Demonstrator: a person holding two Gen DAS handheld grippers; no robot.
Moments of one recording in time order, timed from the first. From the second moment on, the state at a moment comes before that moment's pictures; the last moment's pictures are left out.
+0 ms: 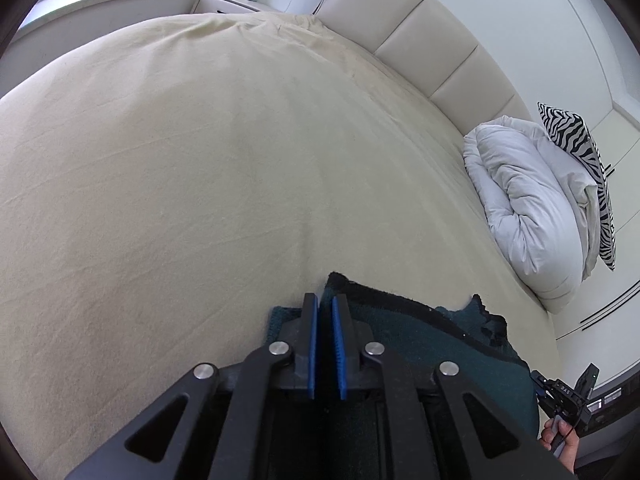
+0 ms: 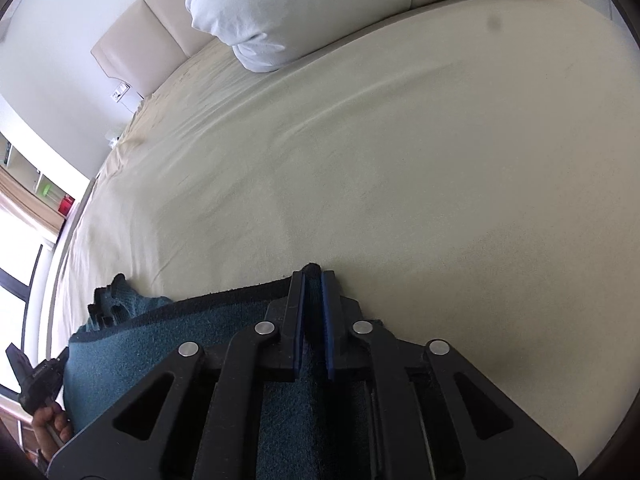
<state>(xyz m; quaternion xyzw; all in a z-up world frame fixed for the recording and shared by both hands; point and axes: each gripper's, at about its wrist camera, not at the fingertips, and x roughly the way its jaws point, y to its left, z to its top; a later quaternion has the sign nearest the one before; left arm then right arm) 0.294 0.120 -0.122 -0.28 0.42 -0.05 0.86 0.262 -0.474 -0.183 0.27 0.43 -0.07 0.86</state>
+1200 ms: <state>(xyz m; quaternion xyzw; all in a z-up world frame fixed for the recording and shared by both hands) 0.127 0.090 -0.110 -0.19 0.42 -0.09 0.88 0.036 -0.407 -0.157 0.21 0.41 -0.06 0.89</state>
